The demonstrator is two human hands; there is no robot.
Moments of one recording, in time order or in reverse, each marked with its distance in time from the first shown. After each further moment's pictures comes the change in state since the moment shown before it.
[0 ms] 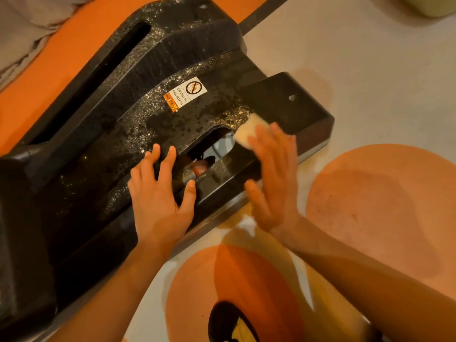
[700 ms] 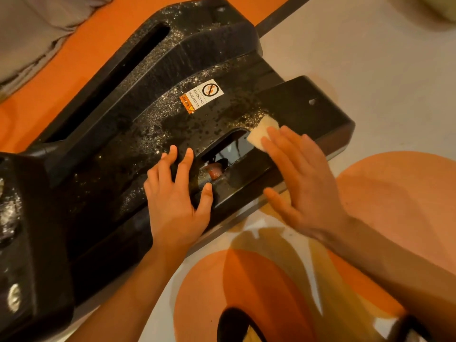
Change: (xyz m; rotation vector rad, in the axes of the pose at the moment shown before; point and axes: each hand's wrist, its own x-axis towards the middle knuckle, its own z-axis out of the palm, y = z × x) left_hand 0.000 0.000 0.001 -0.013 0.003 -0.005; right_hand 0.016 0.009 -0.037 -0.218 -0.359 -0.161
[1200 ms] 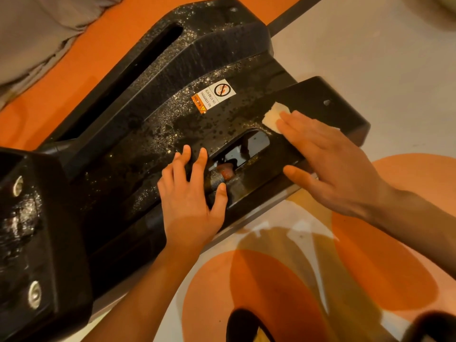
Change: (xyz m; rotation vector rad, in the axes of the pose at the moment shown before) left_hand 0.001 -0.001 0.000 0.043 -0.016 0.002; right_hand 0.032 0.018 -0.036 -0.029 -0.293 -0.018
